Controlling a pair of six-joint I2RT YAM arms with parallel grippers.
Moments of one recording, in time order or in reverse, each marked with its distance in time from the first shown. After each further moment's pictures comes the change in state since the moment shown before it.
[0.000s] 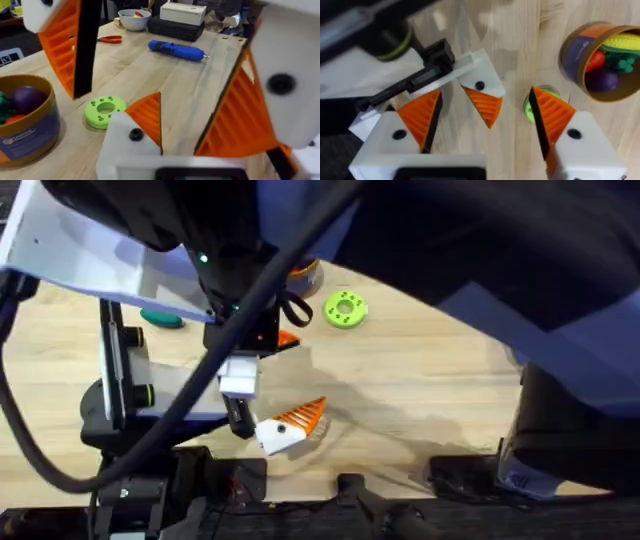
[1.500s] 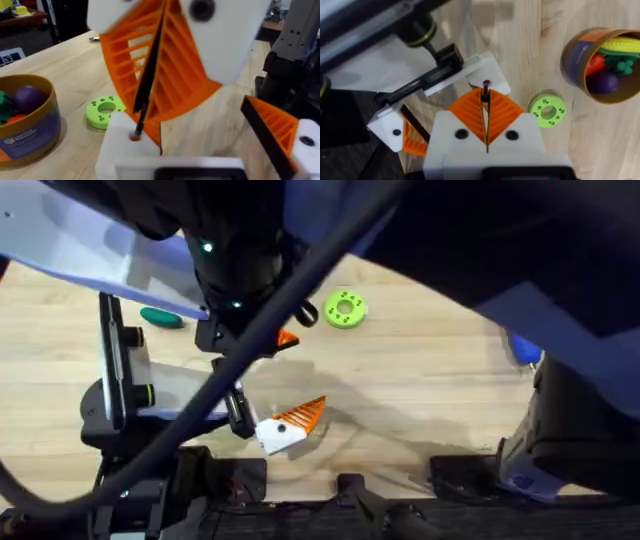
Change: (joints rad) left arm 0.000 0.000 0.000 0.001 -0.003 0.000; right arm 0.008 -0.038 -0.003 0.014 -0.030 -0.001
